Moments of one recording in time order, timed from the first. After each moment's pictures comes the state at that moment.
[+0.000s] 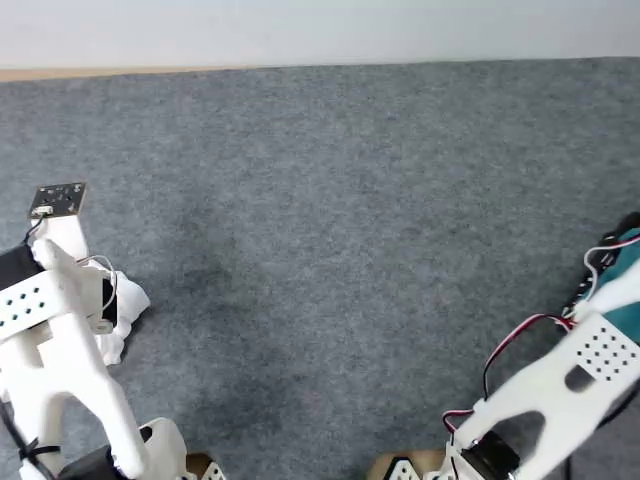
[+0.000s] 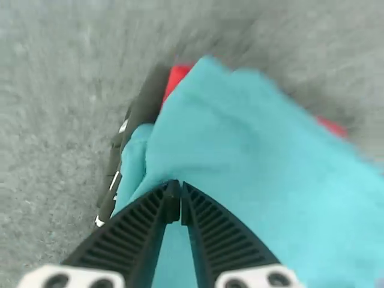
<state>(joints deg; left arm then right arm) -32.0 -24.6 29.8 94.6 -13.8 43.2 61.1 -93.6 100.5 28.6</state>
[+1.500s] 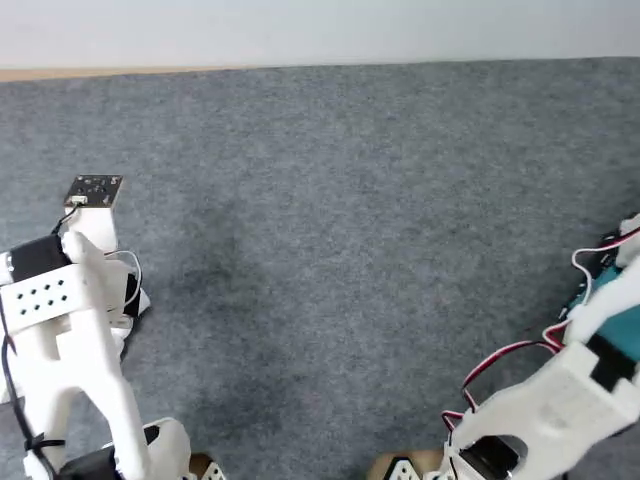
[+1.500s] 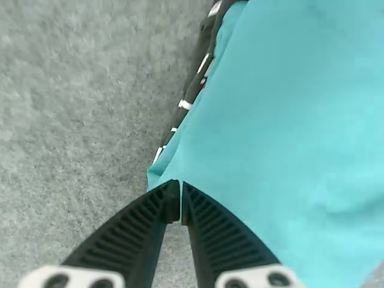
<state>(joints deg) -24.5 -24.6 29.8 94.6 -13.9 40.3 20.1 -36.2 100.5 27.1</state>
